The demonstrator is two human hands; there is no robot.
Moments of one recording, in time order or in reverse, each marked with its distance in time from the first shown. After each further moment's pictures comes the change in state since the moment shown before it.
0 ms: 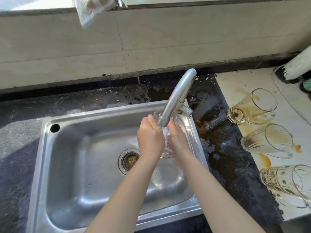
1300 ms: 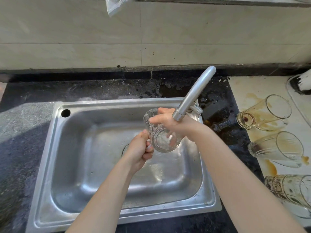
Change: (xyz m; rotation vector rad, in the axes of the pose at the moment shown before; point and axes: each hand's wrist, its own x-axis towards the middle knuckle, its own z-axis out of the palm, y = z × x) left_hand -0.001 -0.059 -0.041 -0.680 -0.409 -0.595; right_hand -0.009 -0.068 0.017 -0.689 -0.424 -0.061
